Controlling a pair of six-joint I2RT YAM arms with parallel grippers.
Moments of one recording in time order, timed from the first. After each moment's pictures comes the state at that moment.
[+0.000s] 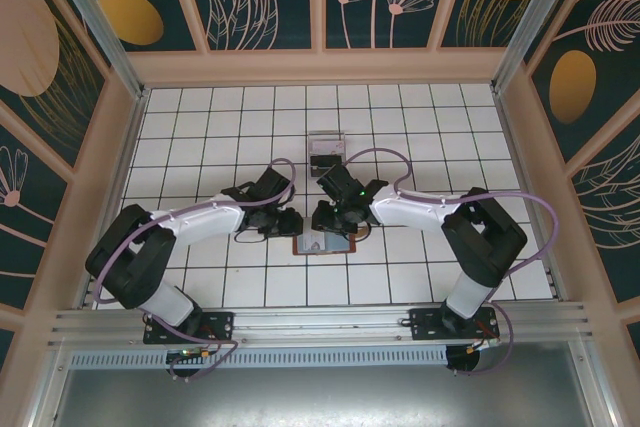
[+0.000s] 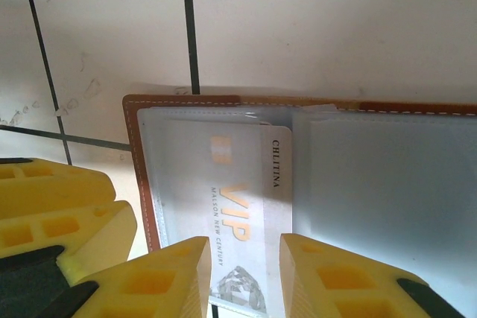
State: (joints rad) left arm -0.68 1.56 0.81 -0.39 0.25 -0.67; right arm 0.86 1.68 0.99 -0.41 -0.20 0.91
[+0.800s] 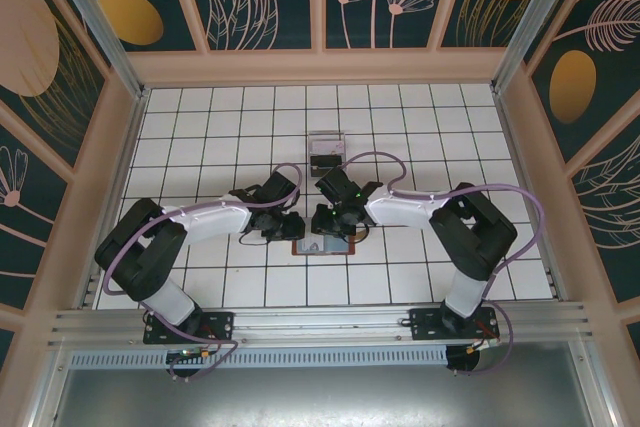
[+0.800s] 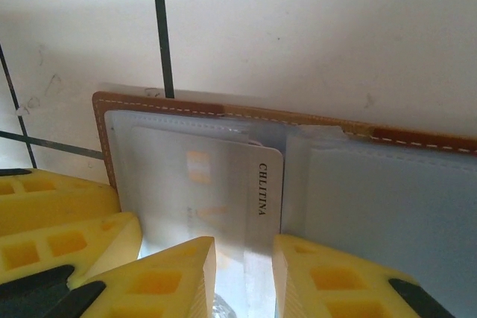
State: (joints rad) left arm -0.70 1.62 0.81 -0.37 0.23 -0.68; right arm 0.86 1.75 0.98 -0.37 -0.23 0.88
